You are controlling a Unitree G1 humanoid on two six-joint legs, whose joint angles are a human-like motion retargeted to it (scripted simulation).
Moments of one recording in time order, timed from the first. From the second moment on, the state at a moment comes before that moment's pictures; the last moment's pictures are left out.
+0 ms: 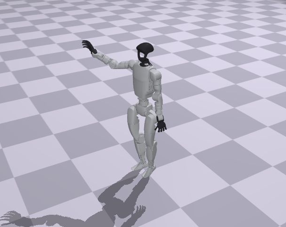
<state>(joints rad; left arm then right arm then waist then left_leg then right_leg) 0.10 0.15 0.23 1.44 0.72 0.17 -0.20 -0.99 -1.07 -0.53 0.87 -0.36 0.31 -0.60 -0.11 -0.03 -0.11 -0.02 -0.08 0.20 0.04 -0.13 0.06 0.01 0.02 -0.34 0.00 -0.10 0.03</state>
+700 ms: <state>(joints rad) 0.08 0.12 0.18 1.44 0.75 0.22 -0.14 -1.75 -1.28 0.79 -0.13 -0.90 0.24 -0.86 -0.08 0.00 -0.12 0.00 -0.07 0.25 0.03 -0.13 0.06 -0.01 0.03 -0.27 0.02 -0.10 0.02</state>
